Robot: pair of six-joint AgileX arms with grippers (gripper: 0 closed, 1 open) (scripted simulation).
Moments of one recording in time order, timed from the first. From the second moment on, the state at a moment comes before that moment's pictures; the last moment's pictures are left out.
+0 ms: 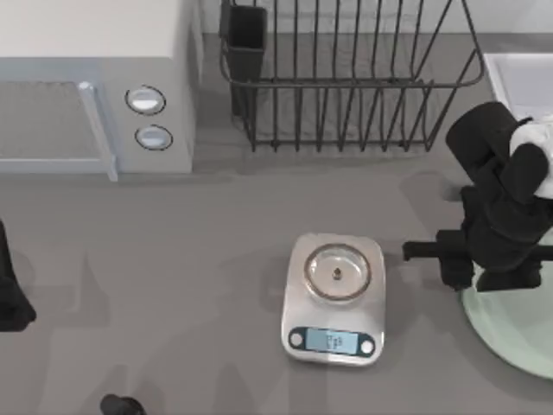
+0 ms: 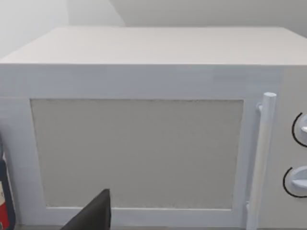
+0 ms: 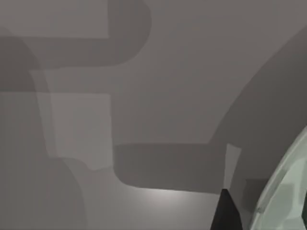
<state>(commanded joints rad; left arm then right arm) 0.00 0.00 0.00 0.00 0.00 0.00 0.40 1.91 1.01 -0.67 0.00 0.41</state>
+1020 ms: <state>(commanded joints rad) 0.00 0.00 0.00 0.00 0.00 0.00 0.38 1.81 1.91 -1.59 0.01 0.41</state>
